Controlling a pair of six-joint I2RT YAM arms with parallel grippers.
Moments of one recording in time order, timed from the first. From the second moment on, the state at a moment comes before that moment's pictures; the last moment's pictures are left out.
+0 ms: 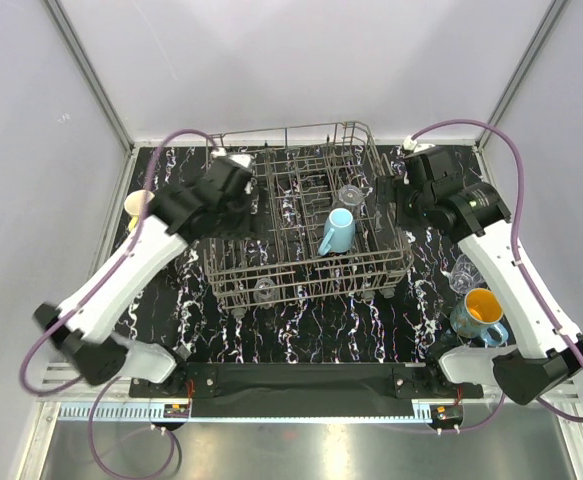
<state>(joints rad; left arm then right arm) -0.69 1.43 1.61 -1.18 -0.17 -0.54 0.45 1.28 1.55 -1.13 0.18 0.34</state>
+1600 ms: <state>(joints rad) -0.66 0.78 1.17 -0.90 0.03 -0.45 -0.27 1.58 1.21 -0.84 0.24 0.65</state>
